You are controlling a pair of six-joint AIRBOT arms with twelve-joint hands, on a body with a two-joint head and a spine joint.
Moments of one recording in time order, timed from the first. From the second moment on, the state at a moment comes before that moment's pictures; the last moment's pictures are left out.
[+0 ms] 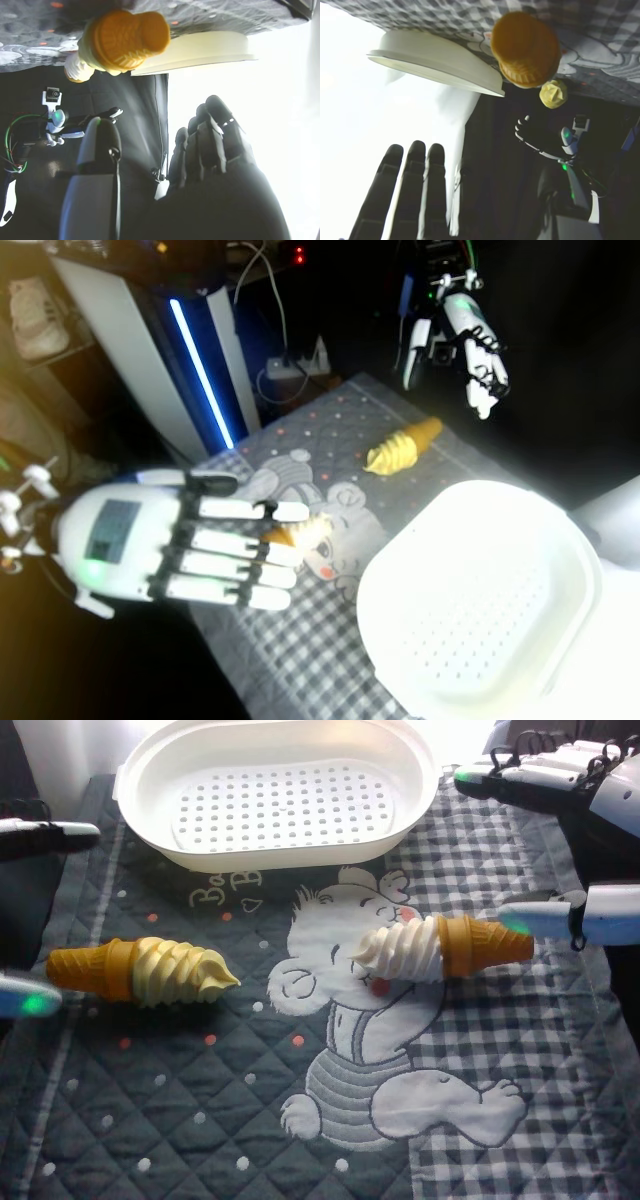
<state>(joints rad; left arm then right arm) 1.08 -0.81 1.05 -0.08 -1.05 0.62 -0.97 -0.87 1.20 -0.13 1.02 -0.49</state>
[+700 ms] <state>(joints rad) 0.76 -0.98 1.14 0.34 -0.57 0.61 -0.97 -0.87 1.21 -0.13 1.02 -0.49</state>
